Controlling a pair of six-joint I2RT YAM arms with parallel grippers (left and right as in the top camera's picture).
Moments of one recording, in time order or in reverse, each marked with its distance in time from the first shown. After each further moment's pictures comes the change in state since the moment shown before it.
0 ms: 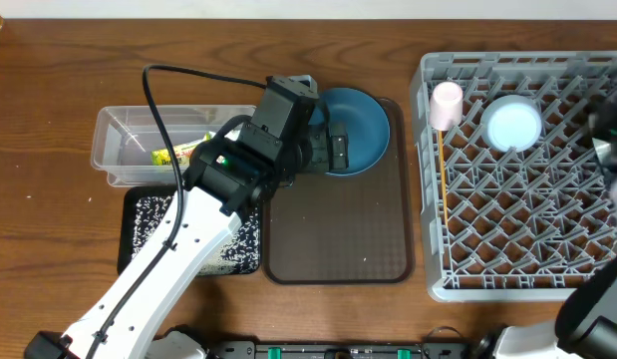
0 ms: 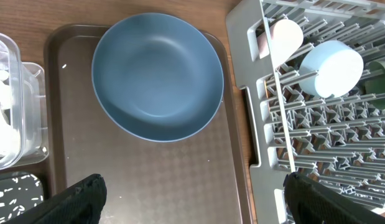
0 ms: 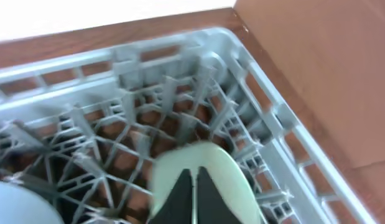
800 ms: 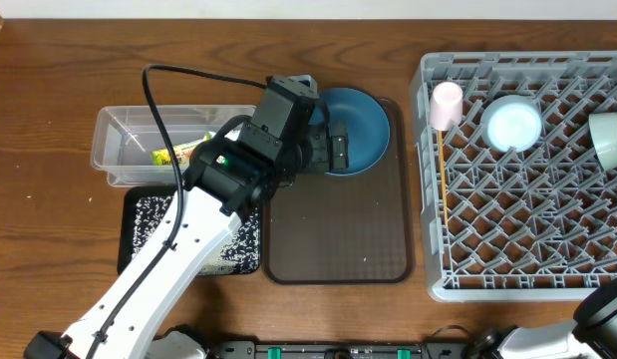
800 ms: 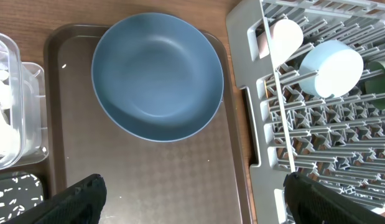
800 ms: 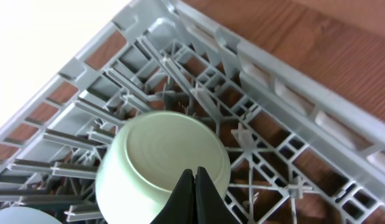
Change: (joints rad) left arm 0.000 0.000 0.000 0.000 0.000 0.000; right arm -0.243 0.068 0.000 -0.039 -0.312 0.313
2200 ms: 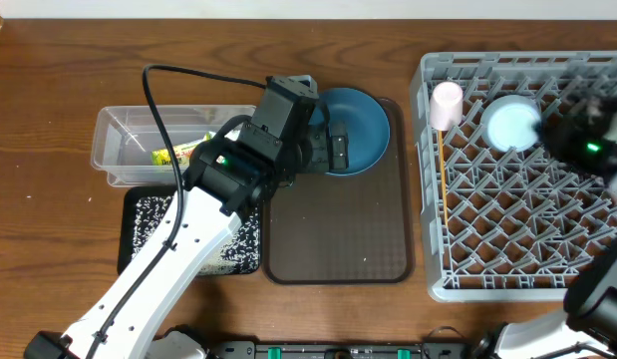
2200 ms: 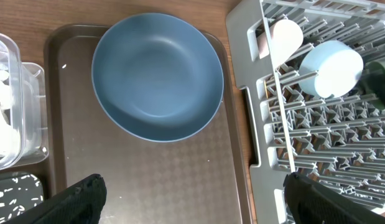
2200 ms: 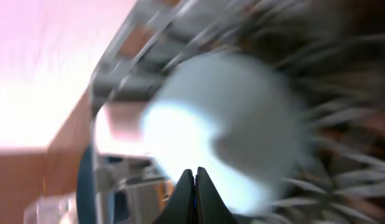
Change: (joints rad) left arm 0.000 0.000 0.000 0.000 0.000 0.000; right arm 0.297 0.044 0.000 -0.222 -0.445 0.073
